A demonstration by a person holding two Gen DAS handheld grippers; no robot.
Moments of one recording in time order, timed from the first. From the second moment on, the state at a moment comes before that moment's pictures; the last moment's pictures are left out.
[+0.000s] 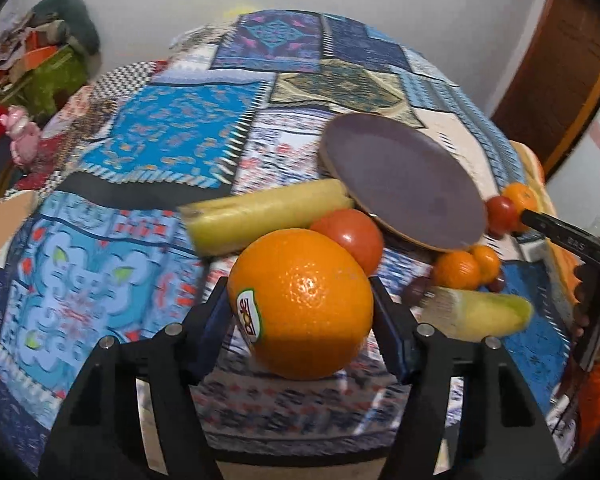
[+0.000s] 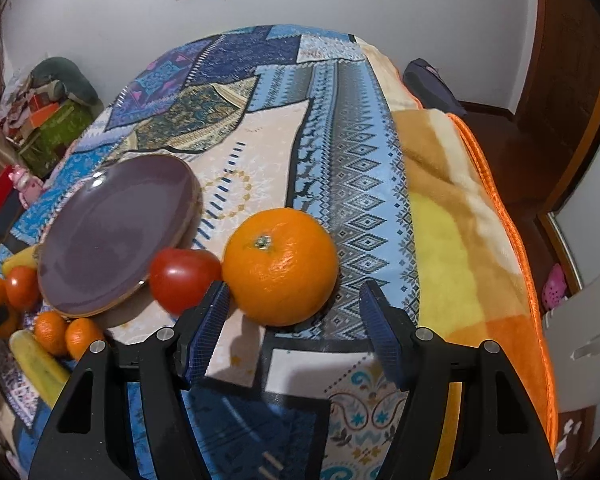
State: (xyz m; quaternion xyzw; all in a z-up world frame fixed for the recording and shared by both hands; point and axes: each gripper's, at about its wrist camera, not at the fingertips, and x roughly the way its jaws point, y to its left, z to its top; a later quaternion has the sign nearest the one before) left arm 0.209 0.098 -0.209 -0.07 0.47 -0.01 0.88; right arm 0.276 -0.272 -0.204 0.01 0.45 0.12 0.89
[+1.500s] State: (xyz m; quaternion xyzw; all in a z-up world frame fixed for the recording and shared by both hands) left arm 0.212 0.086 -0.138 -0.06 0.39 -0.01 0.92; right arm 0.262 -0.270 -0.150 0.02 0.40 0.15 0.90
